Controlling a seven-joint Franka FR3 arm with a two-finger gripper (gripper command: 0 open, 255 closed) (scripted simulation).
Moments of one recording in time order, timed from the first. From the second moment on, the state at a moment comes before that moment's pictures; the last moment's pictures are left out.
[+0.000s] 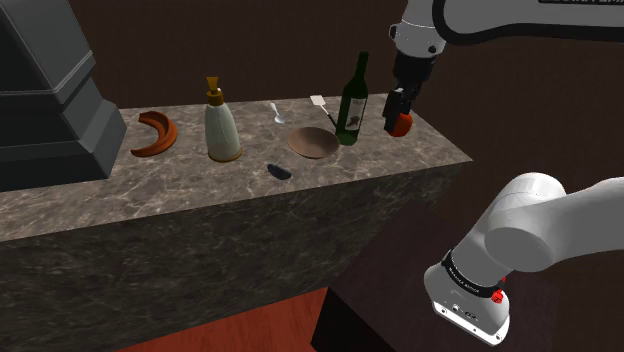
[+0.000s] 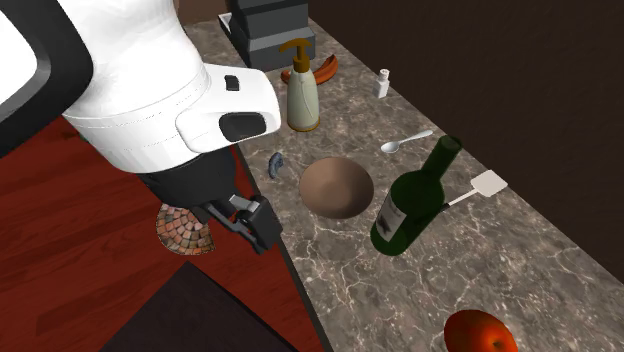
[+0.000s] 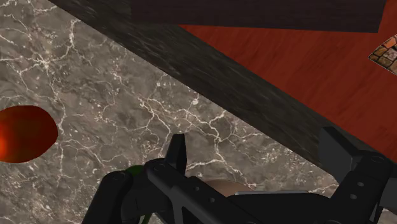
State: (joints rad) arm 0.00 -0.74 0.04 -2.41 -0.07 1.65 -0.08
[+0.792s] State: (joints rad) arm 0.04 -0.44 0.10 -2.40 -0.02 1.96 -0.02
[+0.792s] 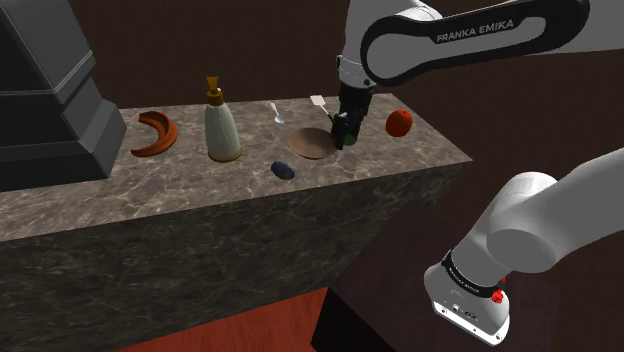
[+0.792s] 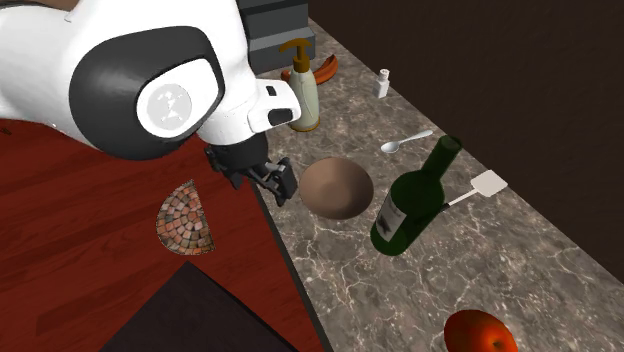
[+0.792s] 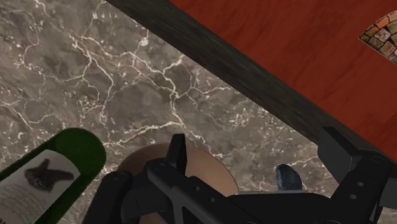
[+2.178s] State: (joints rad) arm 0.10 0.18 0.19 -2.10 -0.07 2.34 0.08
